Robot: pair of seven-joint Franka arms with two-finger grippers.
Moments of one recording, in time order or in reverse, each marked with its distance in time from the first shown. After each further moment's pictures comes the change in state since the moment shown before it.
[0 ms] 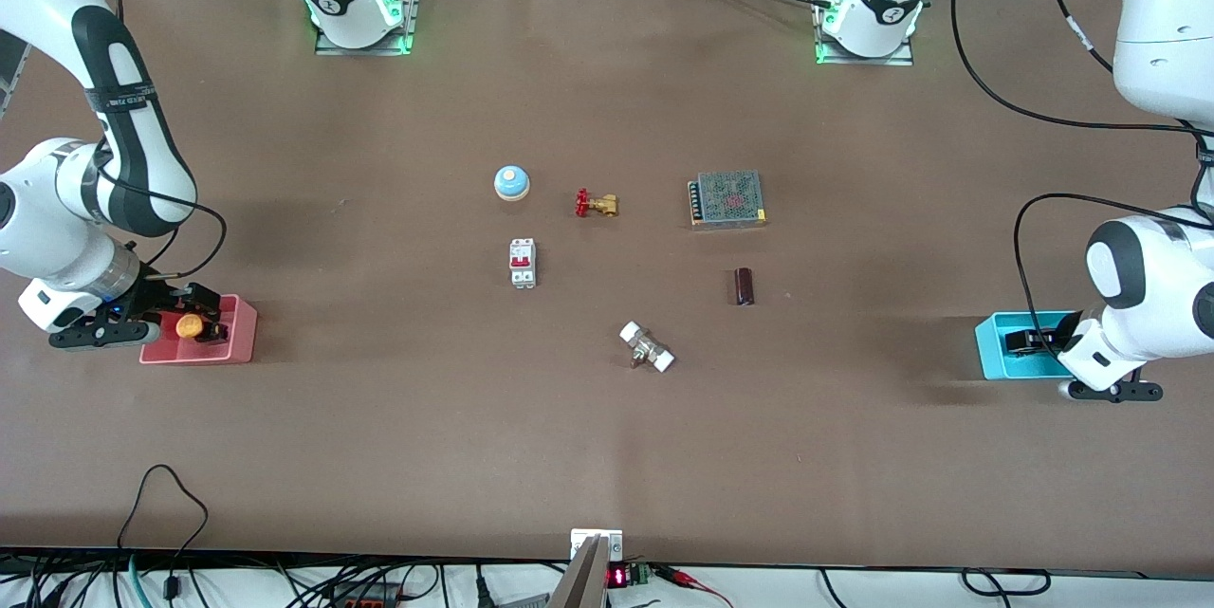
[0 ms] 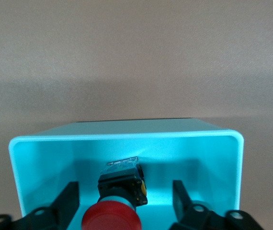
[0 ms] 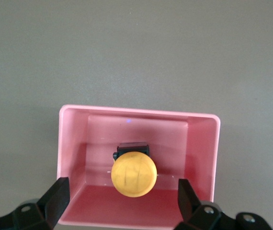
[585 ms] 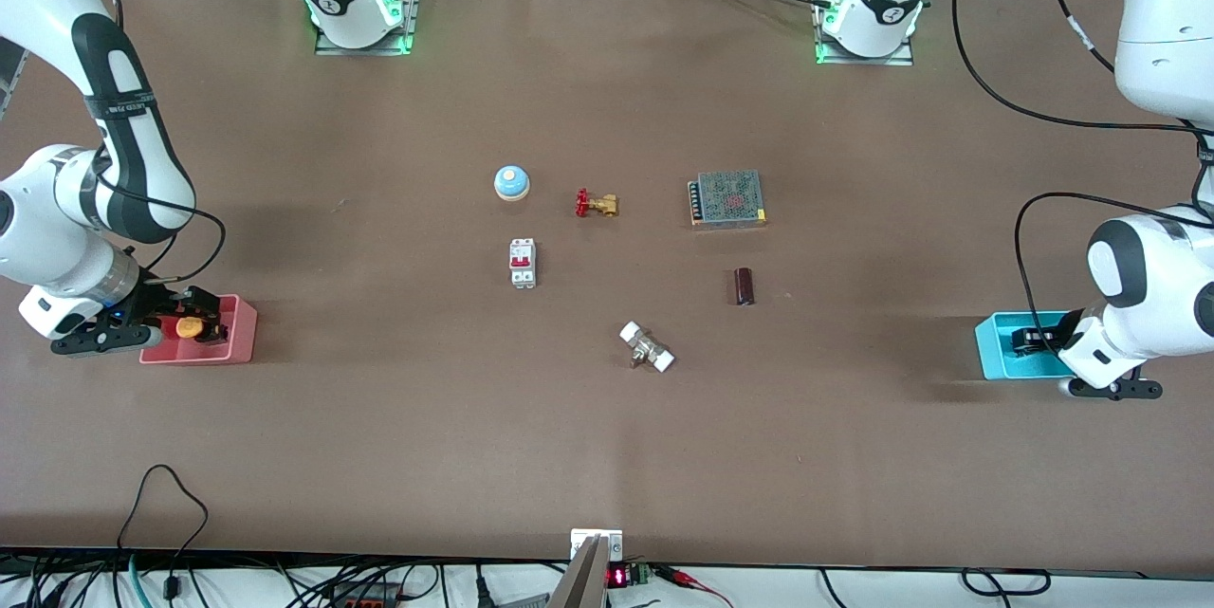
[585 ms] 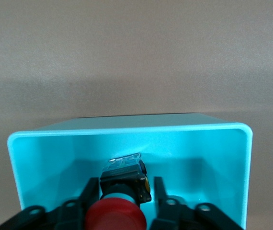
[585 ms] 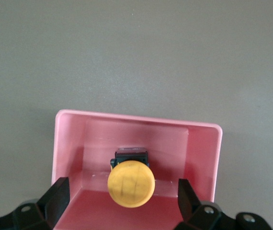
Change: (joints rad) left arm 0.004 -0.001 0.000 -0.007 0.000 -0.002 0.012; right arm -0.001 0.035 0.000 0.042 0.000 -0.014 -0.022
